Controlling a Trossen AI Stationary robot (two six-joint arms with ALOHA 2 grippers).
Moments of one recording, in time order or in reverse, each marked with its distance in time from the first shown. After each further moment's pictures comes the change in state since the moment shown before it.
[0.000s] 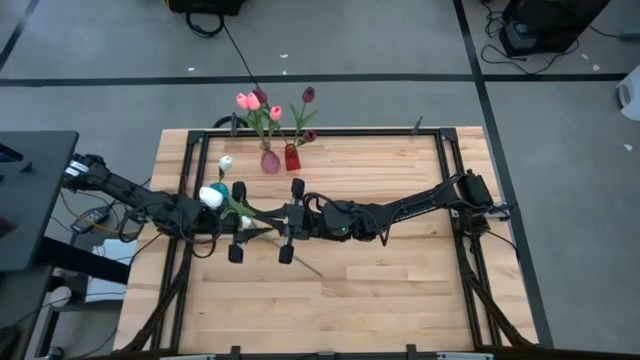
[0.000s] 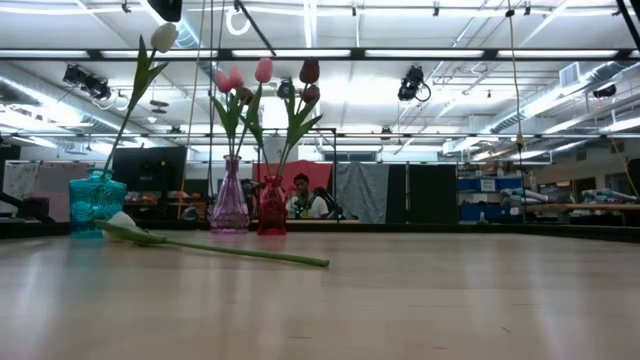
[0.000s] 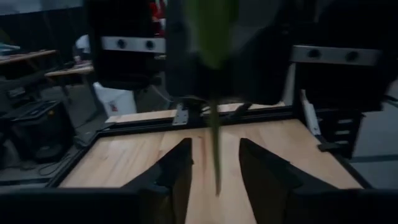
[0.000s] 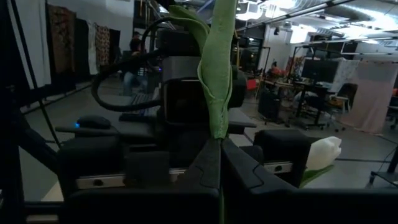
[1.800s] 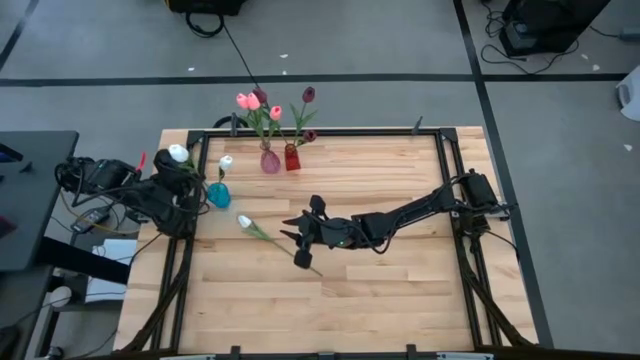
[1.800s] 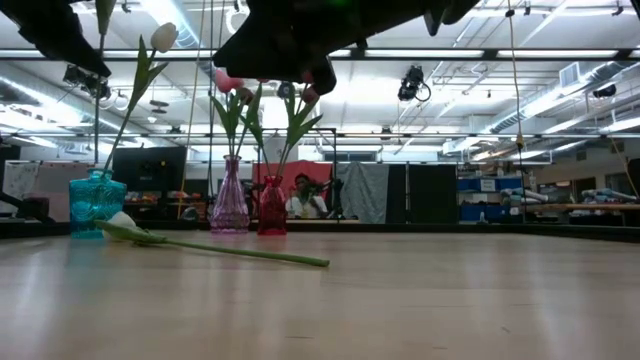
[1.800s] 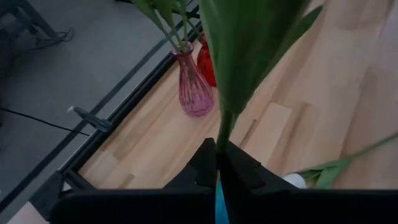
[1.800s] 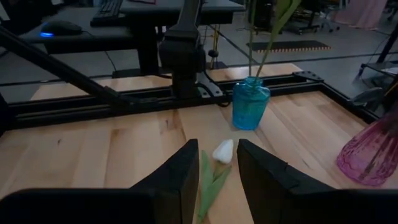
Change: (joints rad) left arm 0.000 -0.365 0.323 -1.630 -0.372 -0.742; right arm 0.010 -0.029 -0.317 -0.107 0.106 0.291
